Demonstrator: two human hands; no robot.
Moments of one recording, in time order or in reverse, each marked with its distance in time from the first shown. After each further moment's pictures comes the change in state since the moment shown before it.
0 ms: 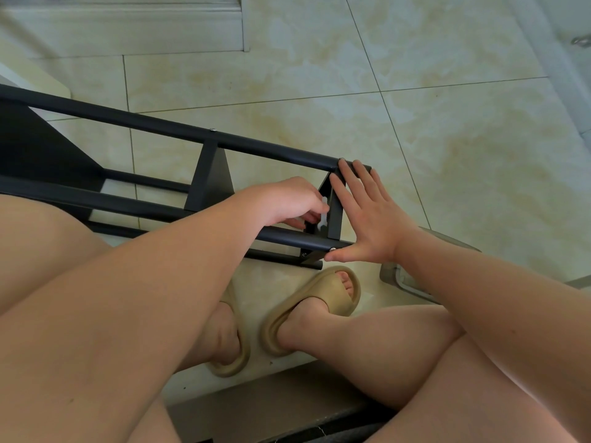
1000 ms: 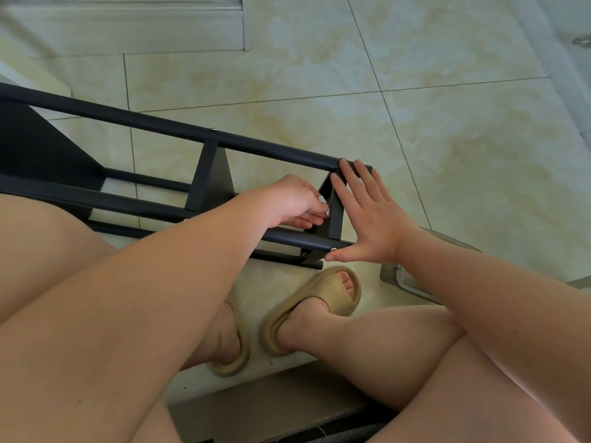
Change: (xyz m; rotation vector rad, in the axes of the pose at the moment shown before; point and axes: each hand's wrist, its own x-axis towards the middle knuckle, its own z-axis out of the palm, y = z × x) left_hand -0.001 0.000 0.005 -0.250 0.097 -0.064; right_hand 0.000 -0.001 -0.001 0.006 0.011 -0.004
